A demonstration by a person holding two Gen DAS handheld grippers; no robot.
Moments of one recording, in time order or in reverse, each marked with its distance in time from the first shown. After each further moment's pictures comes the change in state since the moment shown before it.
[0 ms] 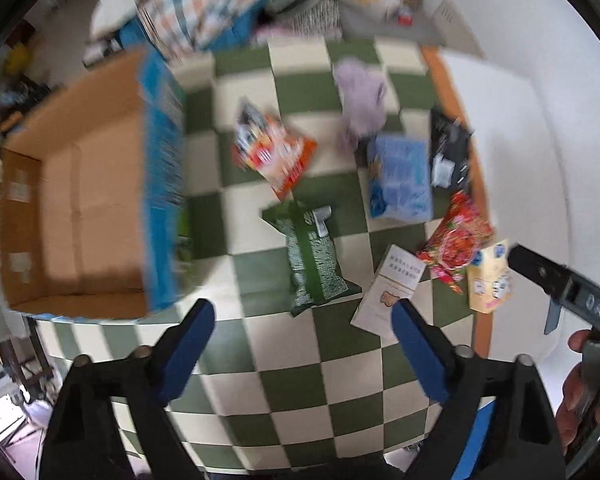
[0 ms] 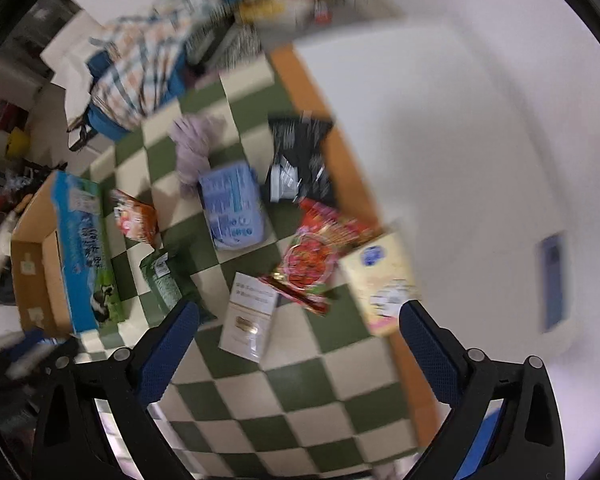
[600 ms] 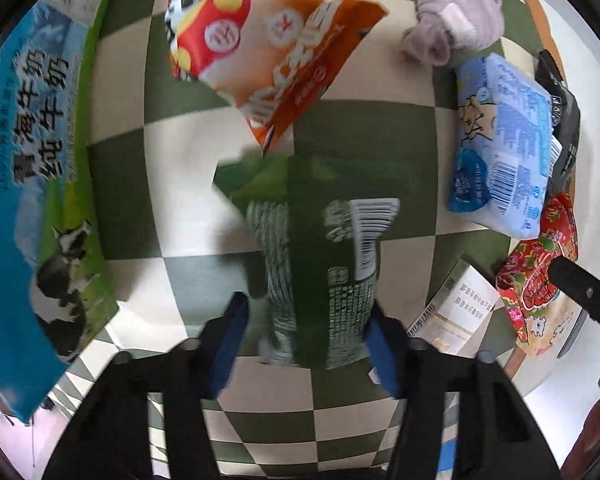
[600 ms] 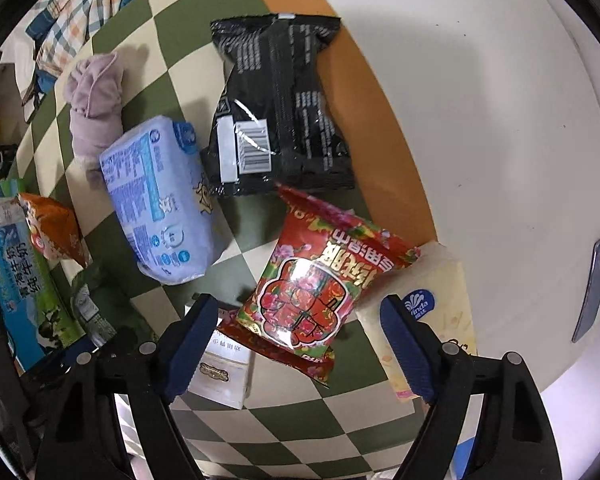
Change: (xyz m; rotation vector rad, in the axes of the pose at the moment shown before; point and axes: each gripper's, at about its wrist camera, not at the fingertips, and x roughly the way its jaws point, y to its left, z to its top) left arm 0.142 0.010 0.019 -0.102 0.241 -0.007; right arm 0.141 0.000 0.034 0.017 0.246 -0.077
